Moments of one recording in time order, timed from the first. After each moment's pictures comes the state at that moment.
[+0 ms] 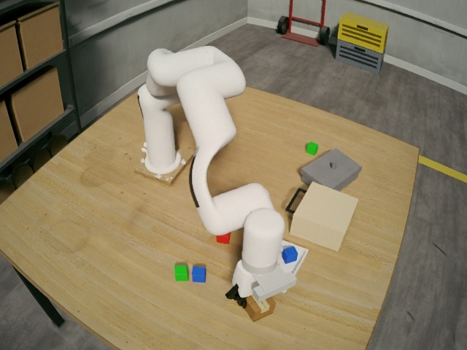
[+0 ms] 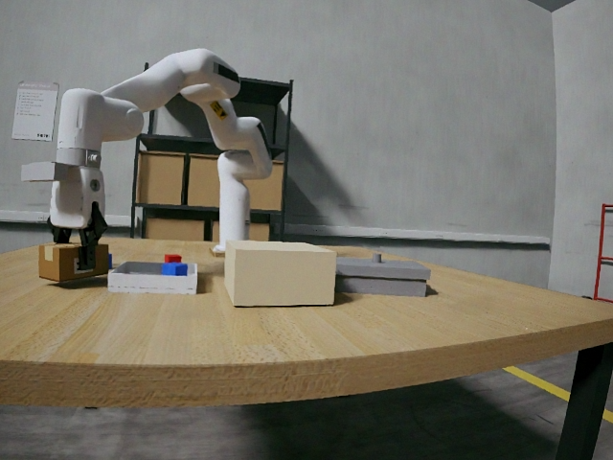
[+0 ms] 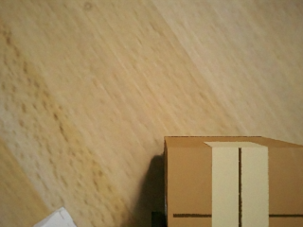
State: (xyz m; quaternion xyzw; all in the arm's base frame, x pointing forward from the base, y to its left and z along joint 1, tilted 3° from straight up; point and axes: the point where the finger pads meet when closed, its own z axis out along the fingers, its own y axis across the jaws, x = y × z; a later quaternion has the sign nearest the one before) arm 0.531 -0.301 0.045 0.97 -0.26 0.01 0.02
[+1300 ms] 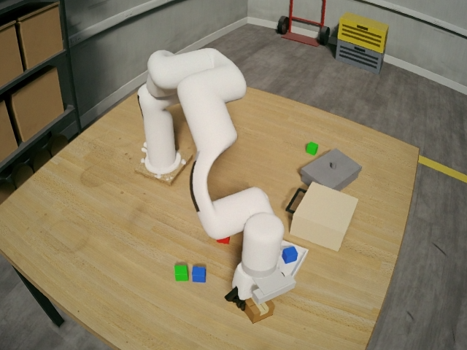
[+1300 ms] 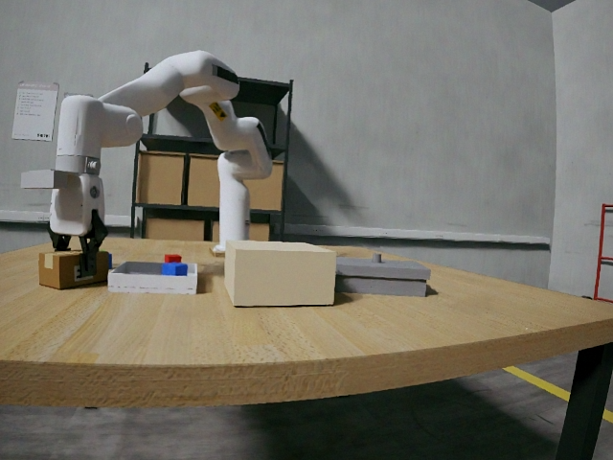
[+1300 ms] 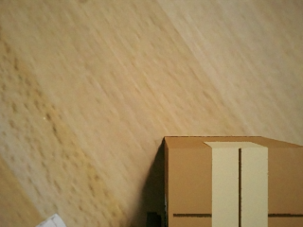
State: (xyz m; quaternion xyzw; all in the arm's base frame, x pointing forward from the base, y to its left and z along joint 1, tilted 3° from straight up) arm 0.531 -0.301 0.033 0.97 -0.26 0.01 0.02
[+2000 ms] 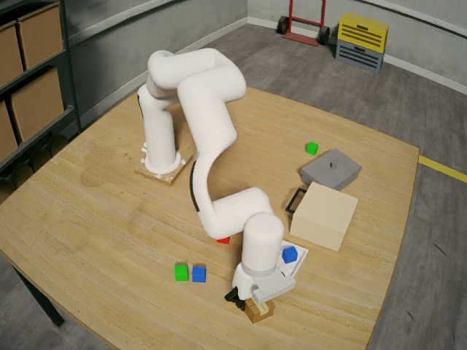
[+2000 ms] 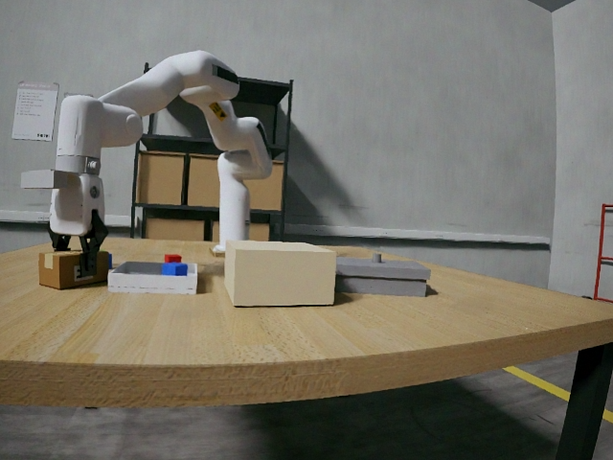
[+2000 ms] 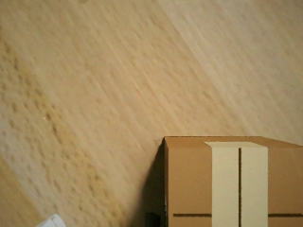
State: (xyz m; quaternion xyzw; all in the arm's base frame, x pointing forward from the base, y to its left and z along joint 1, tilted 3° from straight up) arm 0.531 -0.301 0.033 0.97 -0.26 0.01 0.02
